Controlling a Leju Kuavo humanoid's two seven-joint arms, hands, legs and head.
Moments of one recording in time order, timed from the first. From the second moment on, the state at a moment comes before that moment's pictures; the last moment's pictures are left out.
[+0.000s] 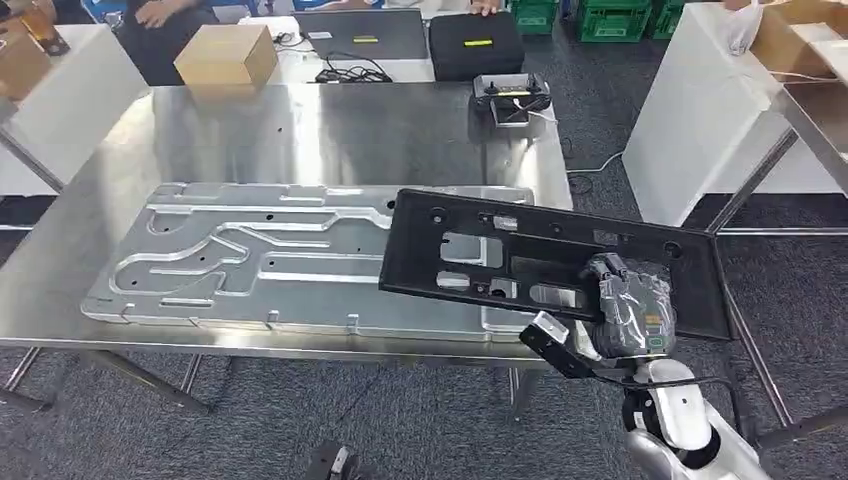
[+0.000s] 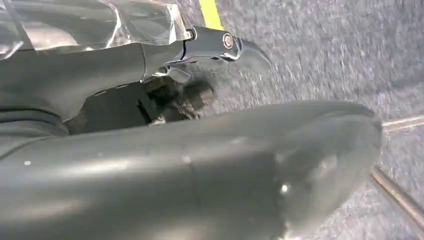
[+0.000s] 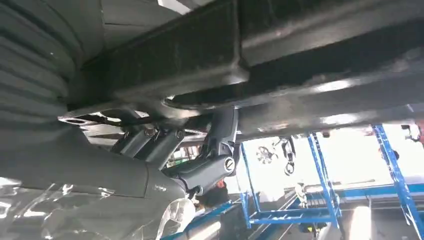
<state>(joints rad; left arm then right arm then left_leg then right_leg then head) -0.25 -0.10 -1.04 -0.26 0.78 0.05 -0.29 -0.59 -0.49 0.73 -1.81 1.01 -0.29 0.48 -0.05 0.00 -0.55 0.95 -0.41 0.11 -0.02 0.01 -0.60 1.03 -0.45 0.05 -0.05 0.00</state>
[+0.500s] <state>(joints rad) -0.24 -0.10 -1.04 -0.26 0.79 0.05 -0.29 -0.57 -0.49 0.74 -1.82 1.00 -0.26 0.47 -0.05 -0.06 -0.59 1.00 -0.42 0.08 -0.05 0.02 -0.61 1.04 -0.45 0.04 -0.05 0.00</state>
